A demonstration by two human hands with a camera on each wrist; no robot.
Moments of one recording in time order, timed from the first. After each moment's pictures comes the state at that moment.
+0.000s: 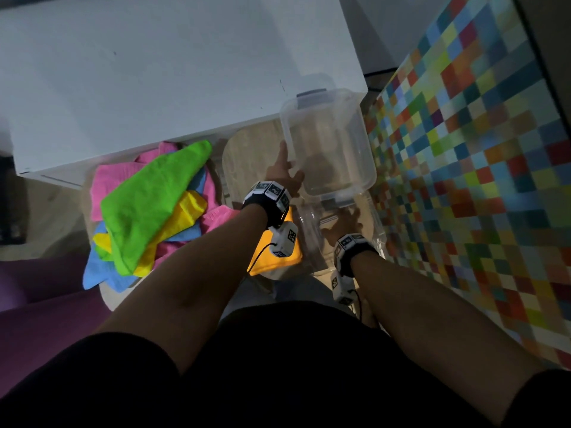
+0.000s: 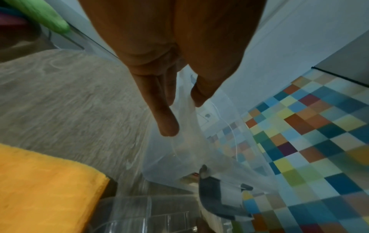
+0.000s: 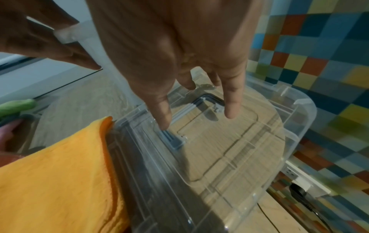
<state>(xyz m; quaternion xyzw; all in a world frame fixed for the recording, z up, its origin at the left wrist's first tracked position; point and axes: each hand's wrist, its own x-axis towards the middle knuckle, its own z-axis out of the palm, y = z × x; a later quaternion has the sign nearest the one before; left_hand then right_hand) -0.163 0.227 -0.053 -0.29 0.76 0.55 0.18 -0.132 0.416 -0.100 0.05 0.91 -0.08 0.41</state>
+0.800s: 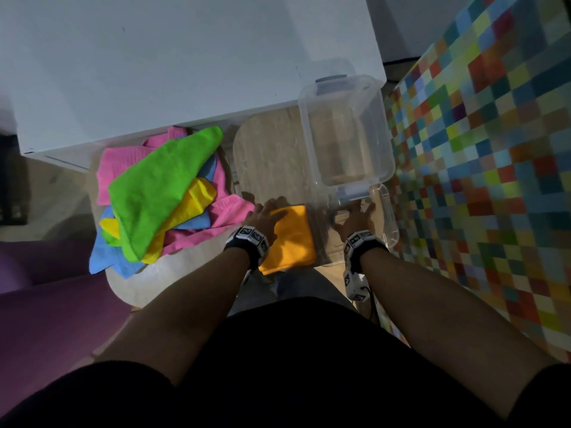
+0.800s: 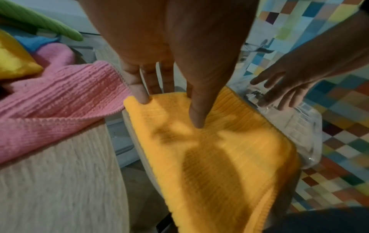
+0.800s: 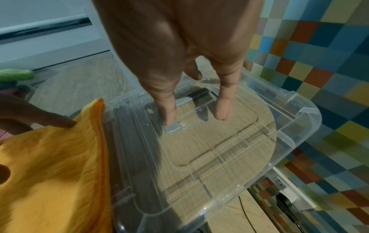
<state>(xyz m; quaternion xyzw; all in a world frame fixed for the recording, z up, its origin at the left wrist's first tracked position) -0.041 0.194 -0.127 -0.01 0.94 0.12 0.33 -0.132 0.413 -0.123 0.08 0.92 -0.02 0.38</state>
